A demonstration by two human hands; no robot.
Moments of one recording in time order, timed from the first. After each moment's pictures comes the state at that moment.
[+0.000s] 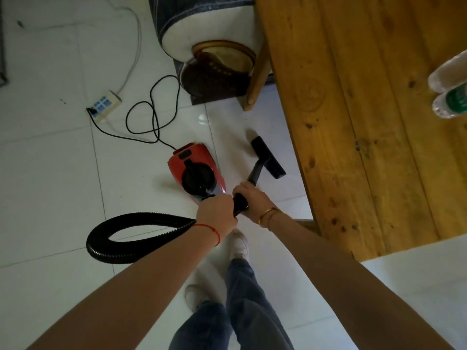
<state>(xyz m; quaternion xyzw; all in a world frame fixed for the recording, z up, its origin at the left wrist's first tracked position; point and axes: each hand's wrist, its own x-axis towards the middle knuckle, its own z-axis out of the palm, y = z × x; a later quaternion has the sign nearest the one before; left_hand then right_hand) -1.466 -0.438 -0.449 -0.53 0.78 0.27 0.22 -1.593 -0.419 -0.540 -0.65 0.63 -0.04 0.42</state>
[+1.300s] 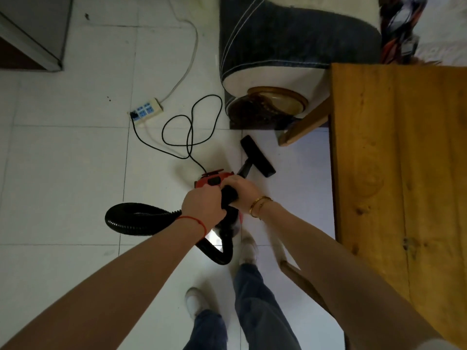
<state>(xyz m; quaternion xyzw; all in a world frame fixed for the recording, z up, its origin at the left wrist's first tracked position) -1.394 -0.609 -0.434 -0.63 0.70 0.27 0.19 -1.519 -0.624 -0.509 -0.73 0.52 -0.02 0.43</state>
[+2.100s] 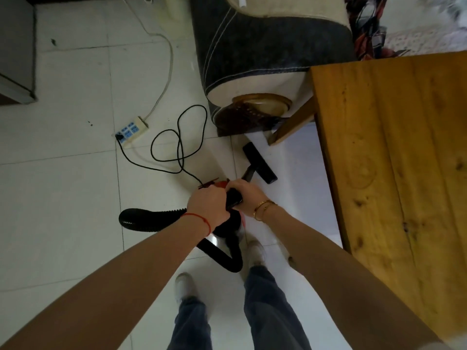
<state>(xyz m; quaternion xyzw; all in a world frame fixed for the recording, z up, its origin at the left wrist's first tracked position) -1.378 -0.641 -0.439 -0.53 0.77 0.27 0.22 -1.509 -0.624 -0.497 -0.65 0.61 -0.05 0.46</state>
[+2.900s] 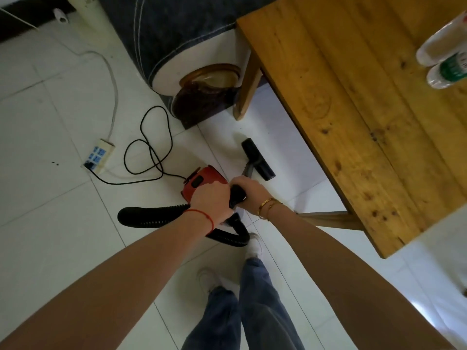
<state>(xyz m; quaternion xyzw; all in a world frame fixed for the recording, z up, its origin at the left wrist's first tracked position) -1.411 -0.587 -0.435 -0.38 0.86 0.22 0.28 -1.525 -0.520 -0.510 -0.53 0.72 -0.14 0.42</state>
